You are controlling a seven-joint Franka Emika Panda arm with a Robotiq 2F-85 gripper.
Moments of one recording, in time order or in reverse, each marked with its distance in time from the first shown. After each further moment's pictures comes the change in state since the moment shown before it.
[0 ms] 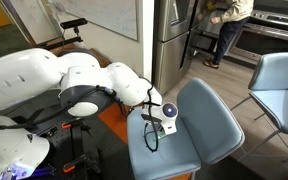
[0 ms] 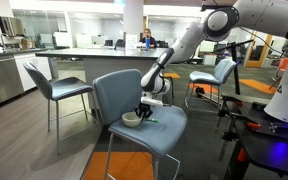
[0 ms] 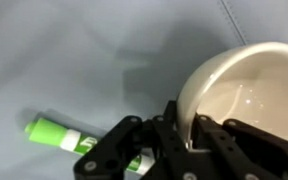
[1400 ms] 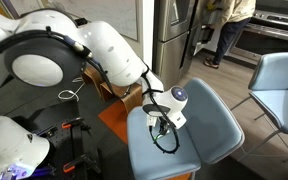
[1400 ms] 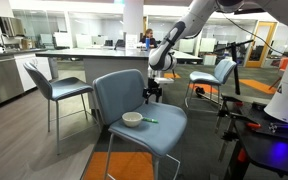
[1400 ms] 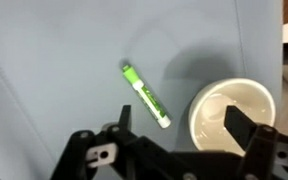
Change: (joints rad) arm 0.006 -0.396 -0.112 -0.330 -0.237 -0.231 -0.238
